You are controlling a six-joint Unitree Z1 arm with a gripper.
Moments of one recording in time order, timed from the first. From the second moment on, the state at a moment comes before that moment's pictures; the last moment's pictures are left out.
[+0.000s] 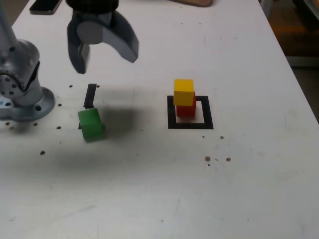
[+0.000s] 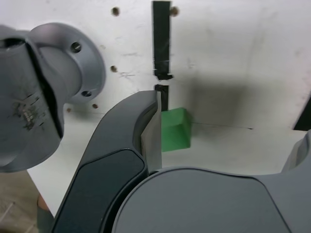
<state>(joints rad) -0.02 1.50 -1.10 1.35 -0.02 -0.04</state>
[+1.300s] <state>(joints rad) -0.06 1.53 -0.65 0.85 -0.20 -0.10</state>
